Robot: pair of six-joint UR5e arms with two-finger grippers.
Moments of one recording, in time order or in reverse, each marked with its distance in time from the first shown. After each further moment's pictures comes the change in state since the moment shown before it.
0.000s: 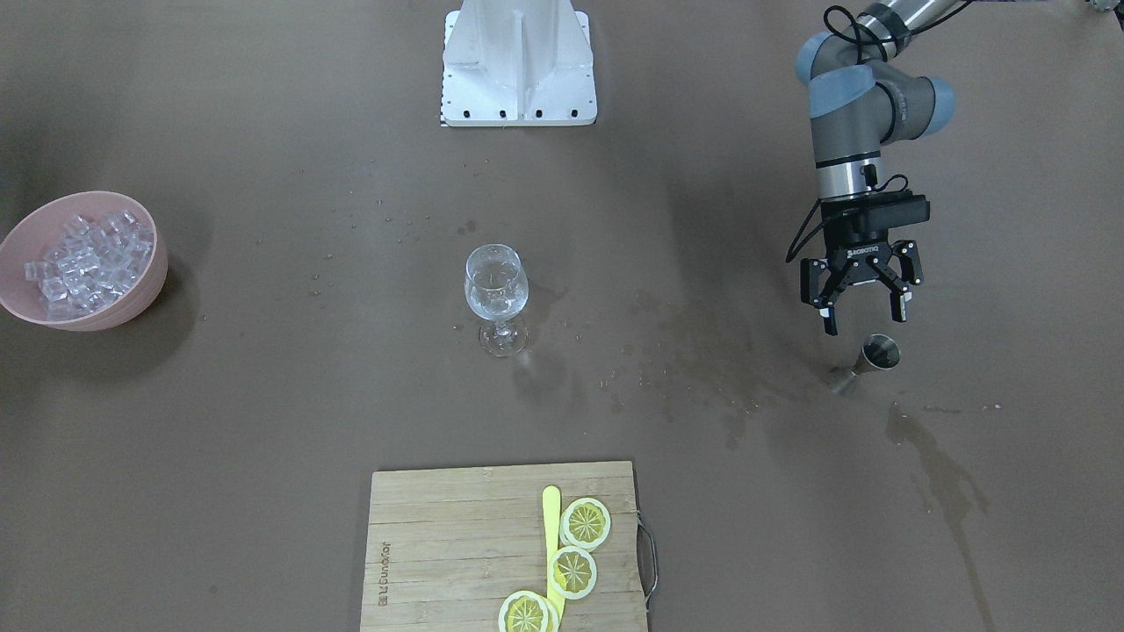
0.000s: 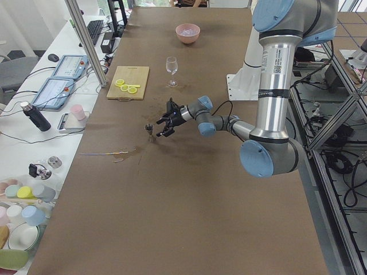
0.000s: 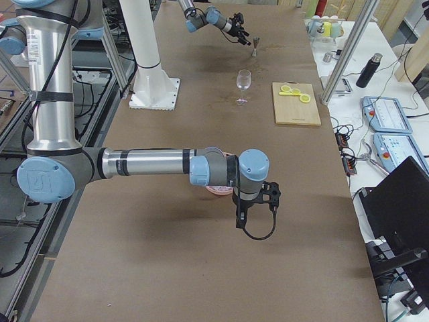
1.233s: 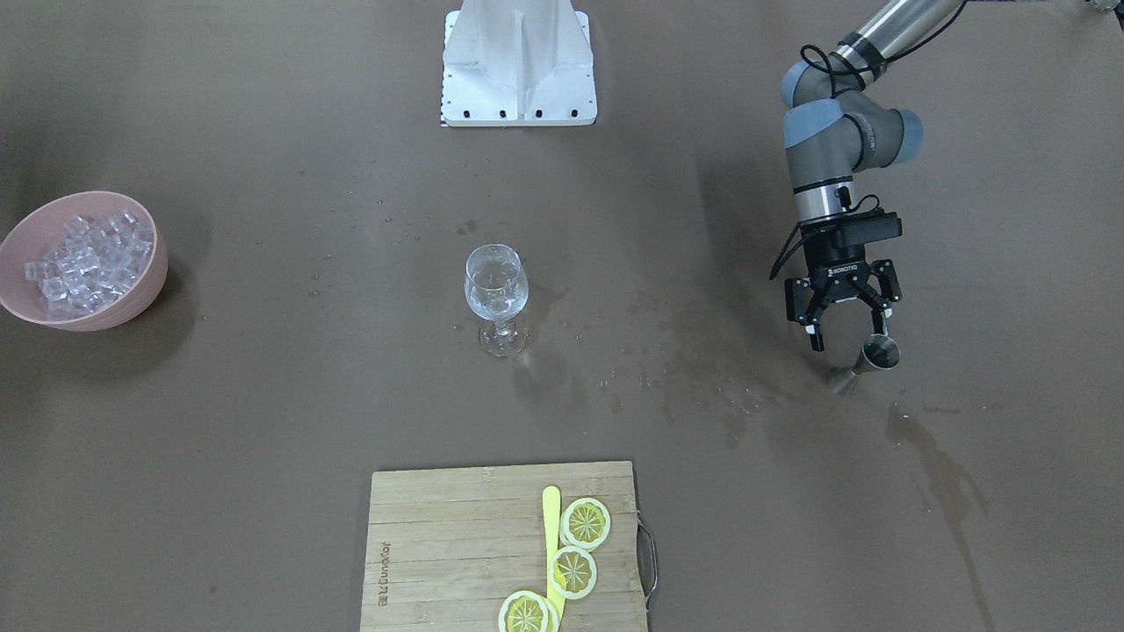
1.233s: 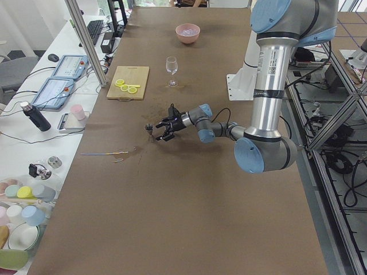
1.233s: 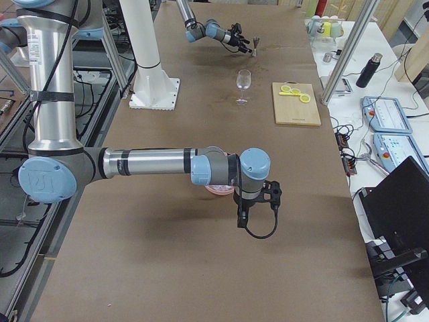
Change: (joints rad) left arm 0.036 -0.050 0.142 -0.075 0.115 -0.049; right arm -0.004 0.006 -0.003 0.003 -0.007 -0.004
